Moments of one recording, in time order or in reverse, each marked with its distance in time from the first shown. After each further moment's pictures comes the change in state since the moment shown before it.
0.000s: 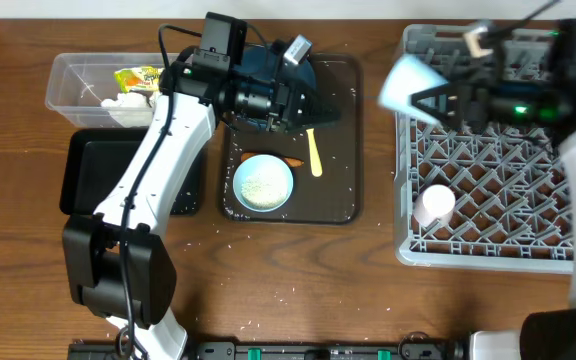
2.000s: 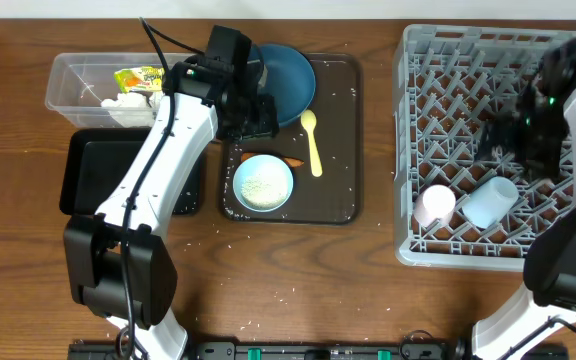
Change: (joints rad) left arm -0.009 0.000 0.000 -0.245 -1.051 0.003; right arm -0.076 0.317 0.172 -0.429 0.898 0.374
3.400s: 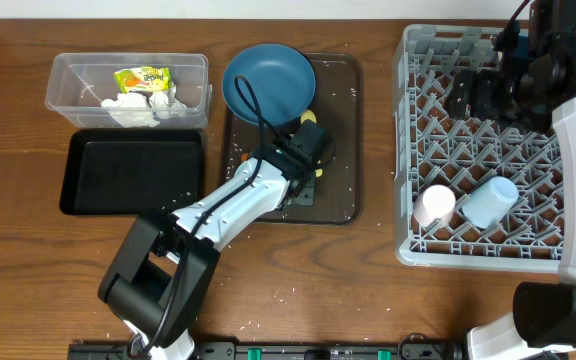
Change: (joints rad) left arm -0.343 0.000 -0.435 0.318 -0.426 -0.165; right arm 0.191 -0.172 0.119 0.105 -0.032 -0.013
